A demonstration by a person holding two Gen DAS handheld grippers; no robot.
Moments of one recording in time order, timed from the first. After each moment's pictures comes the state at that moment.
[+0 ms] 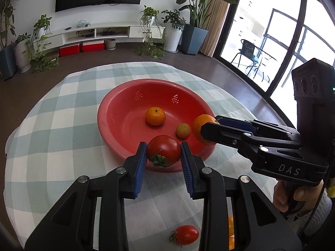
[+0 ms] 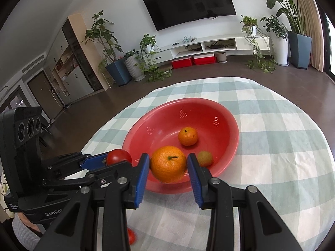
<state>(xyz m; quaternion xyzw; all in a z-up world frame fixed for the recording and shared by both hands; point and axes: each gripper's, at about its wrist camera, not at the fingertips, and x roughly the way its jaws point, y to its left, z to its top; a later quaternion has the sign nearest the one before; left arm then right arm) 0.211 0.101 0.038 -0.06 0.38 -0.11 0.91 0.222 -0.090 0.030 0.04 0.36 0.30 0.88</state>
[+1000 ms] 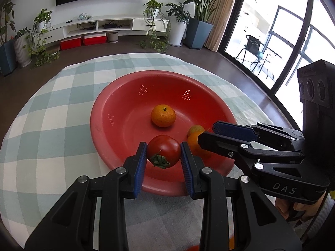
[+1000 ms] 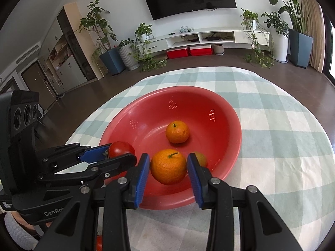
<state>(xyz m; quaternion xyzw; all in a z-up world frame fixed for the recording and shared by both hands) 0.254 0.104 0.007 -0.06 0.41 -0.10 0.91 0.248 -0.075 0.008 0.00 0.39 0.29 0.88</state>
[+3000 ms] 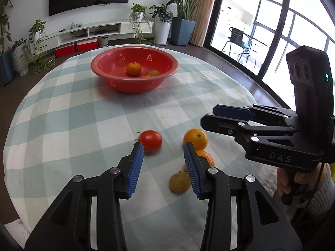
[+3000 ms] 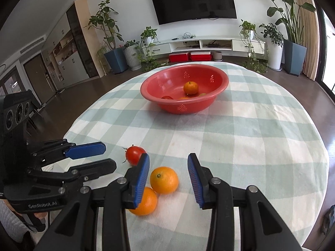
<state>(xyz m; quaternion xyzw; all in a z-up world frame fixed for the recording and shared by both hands) 0.059 0.061 0.003 -0.02 0.39 -0.14 0.91 0.098 -0.109 0.000 -0.02 0.36 0.28 0.89</state>
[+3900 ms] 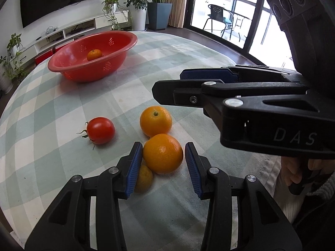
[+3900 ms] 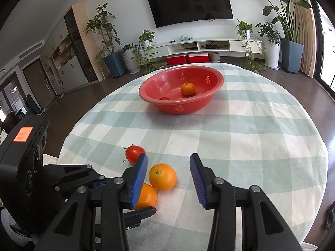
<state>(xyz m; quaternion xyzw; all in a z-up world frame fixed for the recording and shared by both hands) 0.068 0.003 -0.033 0.04 0.43 -0.19 0.88 0.094 -0.116 -0.001 -0.01 0.35 0.28 0.90</state>
